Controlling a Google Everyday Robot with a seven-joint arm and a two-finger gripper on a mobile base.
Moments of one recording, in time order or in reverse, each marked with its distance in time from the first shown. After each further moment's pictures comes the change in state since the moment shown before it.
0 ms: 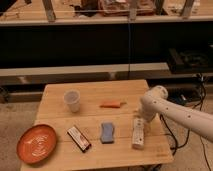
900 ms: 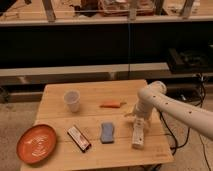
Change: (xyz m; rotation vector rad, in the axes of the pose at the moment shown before) arm -0.043 -0.009 -0.040 0.036 -0.102 -0.609
